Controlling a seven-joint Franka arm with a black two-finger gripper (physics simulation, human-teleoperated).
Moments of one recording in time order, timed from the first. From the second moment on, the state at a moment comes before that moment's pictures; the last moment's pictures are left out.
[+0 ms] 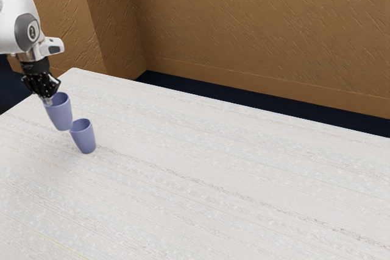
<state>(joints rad) -0.10 0.31 0.66 -1.65 -0.12 1.87 0.41</state>
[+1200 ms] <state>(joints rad) 0.14 0.52 0.39 -1.42 -0.12 1.79 0.47</state>
